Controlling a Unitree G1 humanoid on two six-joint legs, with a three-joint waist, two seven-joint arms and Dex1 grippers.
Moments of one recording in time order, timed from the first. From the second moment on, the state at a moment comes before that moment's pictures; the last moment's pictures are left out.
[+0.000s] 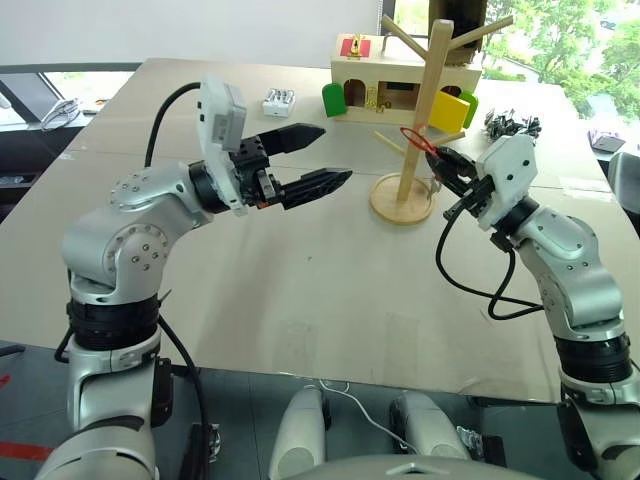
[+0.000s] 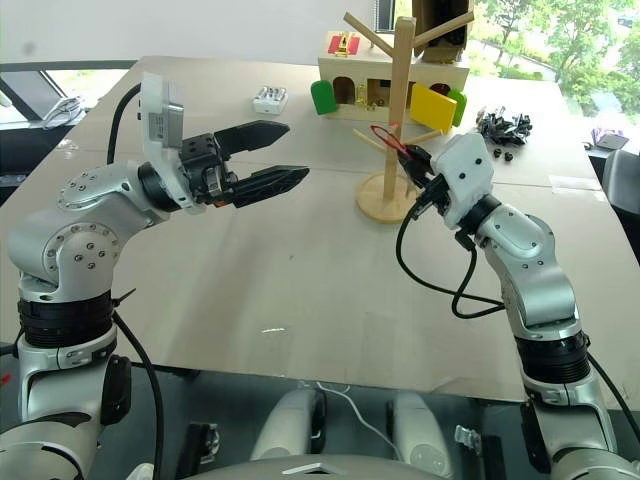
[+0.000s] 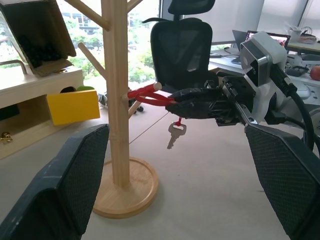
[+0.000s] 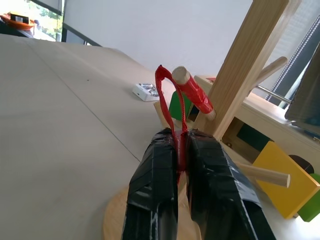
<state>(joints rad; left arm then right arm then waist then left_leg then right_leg) -0.66 0.66 0.15 -0.27 -0.79 0.75 -0.85 -0.47 -0.45 0.01 -0.31 0.23 0.29 0.51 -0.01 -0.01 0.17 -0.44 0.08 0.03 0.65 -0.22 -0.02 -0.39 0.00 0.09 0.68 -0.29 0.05</state>
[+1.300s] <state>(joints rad) -0.66 0.65 0.15 -0.27 -0.77 0.74 -0.85 -0.44 -0.45 -0.01 -0.32 0.20 0.27 0.52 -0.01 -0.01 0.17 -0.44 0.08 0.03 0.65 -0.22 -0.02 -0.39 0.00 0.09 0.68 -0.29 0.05</state>
